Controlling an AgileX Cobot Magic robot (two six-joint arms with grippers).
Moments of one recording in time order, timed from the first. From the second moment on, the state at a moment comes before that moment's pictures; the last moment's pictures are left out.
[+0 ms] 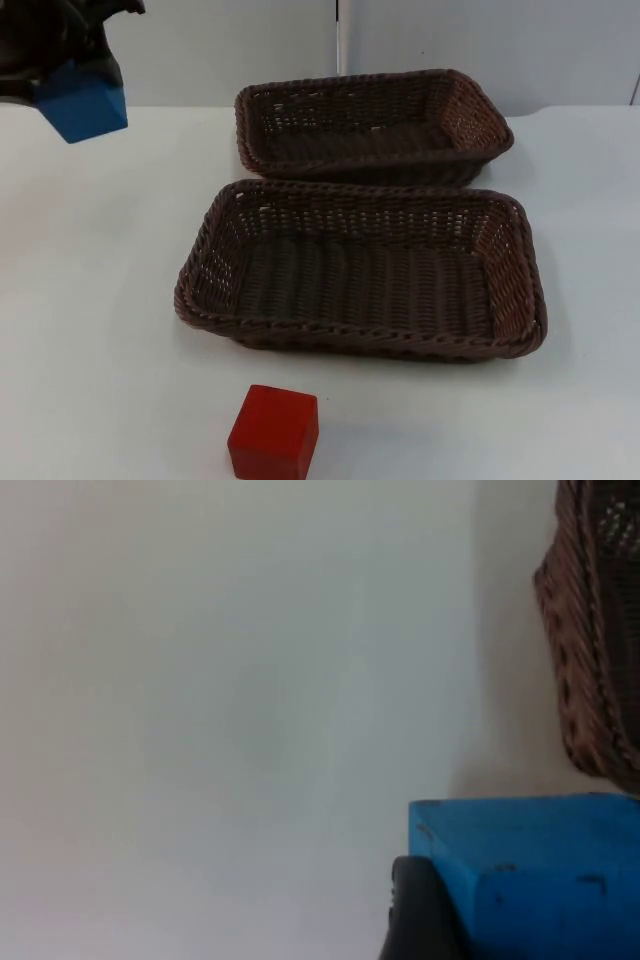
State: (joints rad) right arm 0.12 0.00 -0.52 -0.06 1.08 0.04; left arm -0.17 1.65 -1.12 -0.02 0.43 -0.41
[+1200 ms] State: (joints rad) right arm 0.12 0.00 -0.52 -0.06 1.08 0.04; left arm -0.17 1.65 -1.12 -0.43 0.50 0.17
